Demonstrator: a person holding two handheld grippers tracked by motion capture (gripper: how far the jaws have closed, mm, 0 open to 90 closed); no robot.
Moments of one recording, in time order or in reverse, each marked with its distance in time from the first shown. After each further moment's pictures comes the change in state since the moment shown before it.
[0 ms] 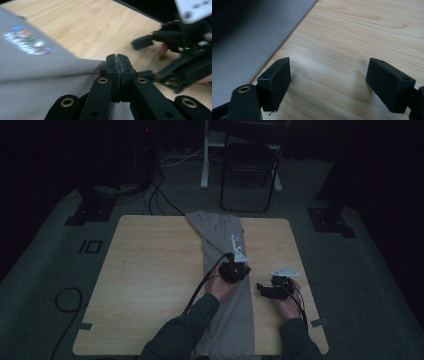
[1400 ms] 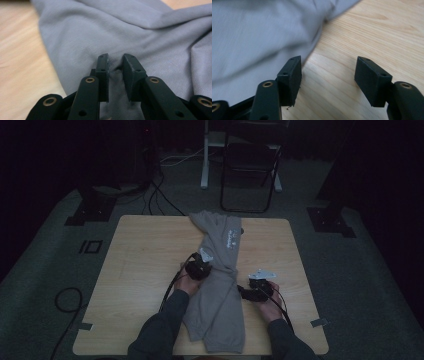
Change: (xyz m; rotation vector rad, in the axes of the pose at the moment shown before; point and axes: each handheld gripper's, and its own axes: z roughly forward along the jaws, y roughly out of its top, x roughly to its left) left arm 0.115 -0.079 -0.022 0.146 0.341 -0.046; right arm 0.070 0.017 0.015 -0.004 0.087 -0.093
